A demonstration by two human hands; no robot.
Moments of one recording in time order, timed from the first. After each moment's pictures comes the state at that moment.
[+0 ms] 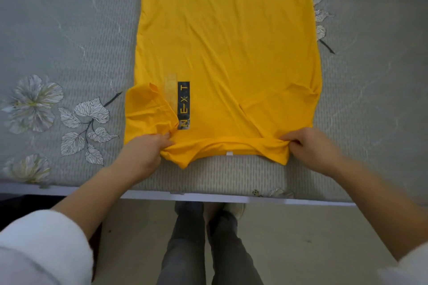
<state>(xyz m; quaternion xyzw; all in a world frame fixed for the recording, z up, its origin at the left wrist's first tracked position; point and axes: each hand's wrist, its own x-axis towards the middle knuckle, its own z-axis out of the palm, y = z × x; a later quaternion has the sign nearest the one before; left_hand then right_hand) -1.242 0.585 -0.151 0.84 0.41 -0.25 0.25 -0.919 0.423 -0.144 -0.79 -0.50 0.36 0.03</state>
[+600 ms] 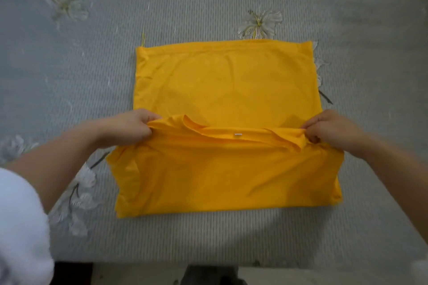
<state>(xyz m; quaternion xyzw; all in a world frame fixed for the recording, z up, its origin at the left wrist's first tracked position) -1.159 0.759 -0.102 0.69 0.44 -0.26 0.52 -0.816 0.552 -0.104 -0.81 -0.31 0.48 0.09</state>
